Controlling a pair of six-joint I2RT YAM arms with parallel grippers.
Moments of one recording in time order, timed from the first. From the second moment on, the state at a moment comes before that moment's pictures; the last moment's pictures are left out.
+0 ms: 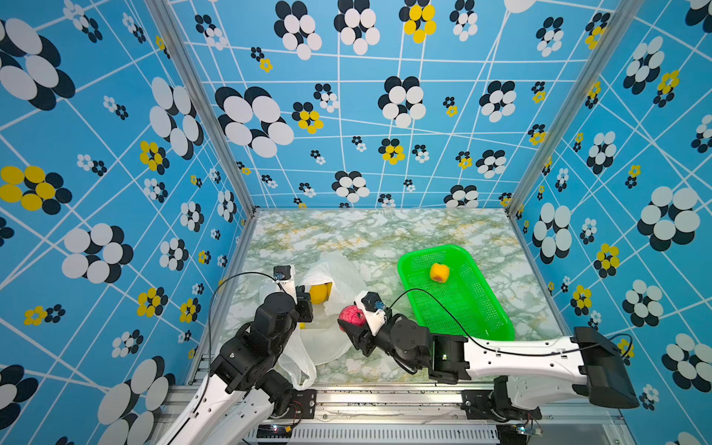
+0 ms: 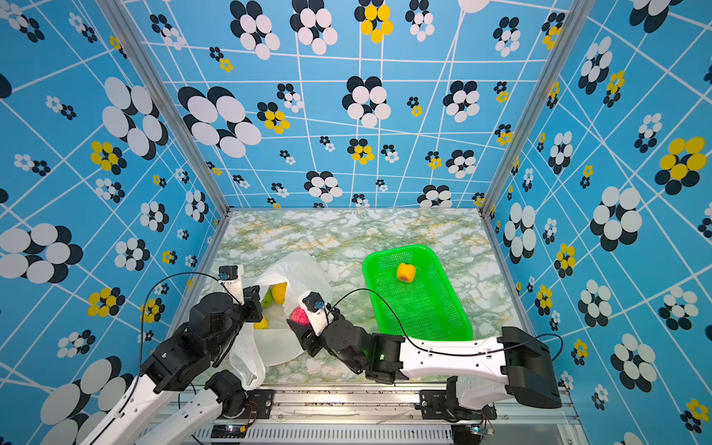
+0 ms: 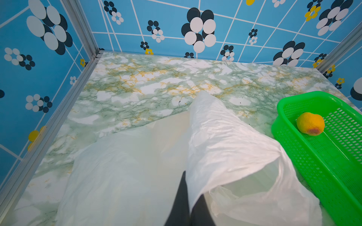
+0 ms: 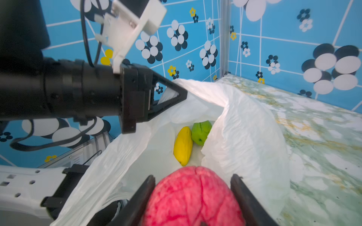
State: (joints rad) left arm -0.58 0.54 0.71 -0.63 -0.39 -0.35; right arm 1.38 1.30 0.86 0.26 0.49 0.21
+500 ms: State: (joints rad) left arm -0.58 0.54 0.71 -0.64 -0.39 -0.35; right arm 0.98 0.76 0.68 -0.03 0.61 0.29
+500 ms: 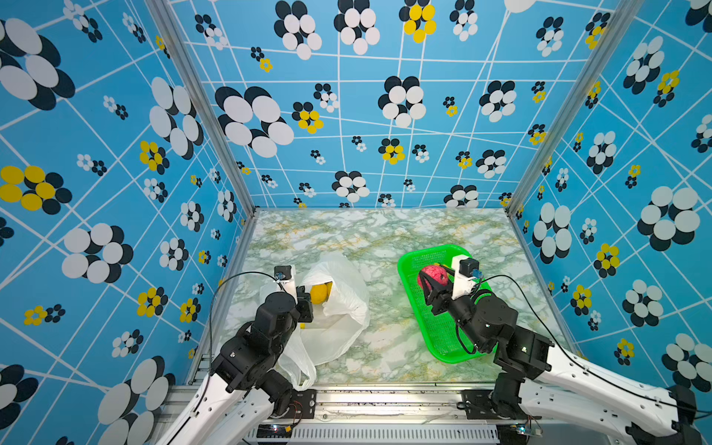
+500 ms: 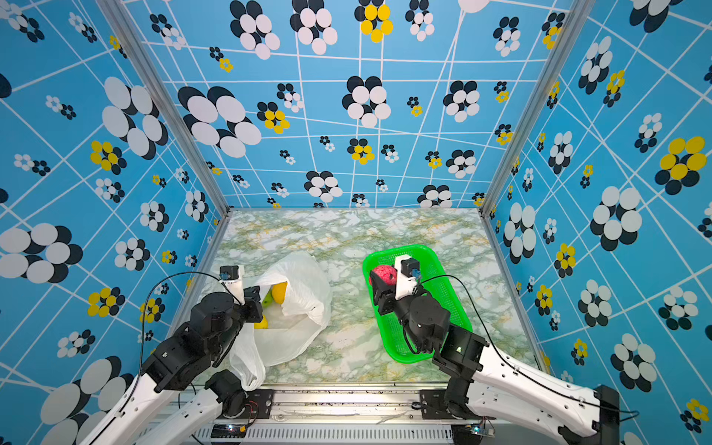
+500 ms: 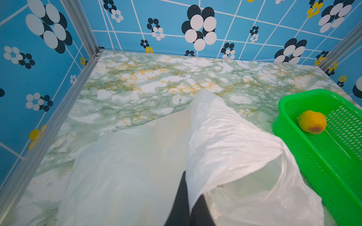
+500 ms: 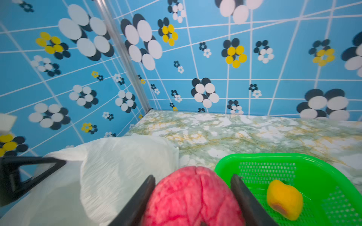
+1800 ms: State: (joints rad) left arm -0.58 0.52 0.72 -0.66 -0.37 -0.37; right arm 0.46 1.30 0.71 -0.31 0.49 0.60
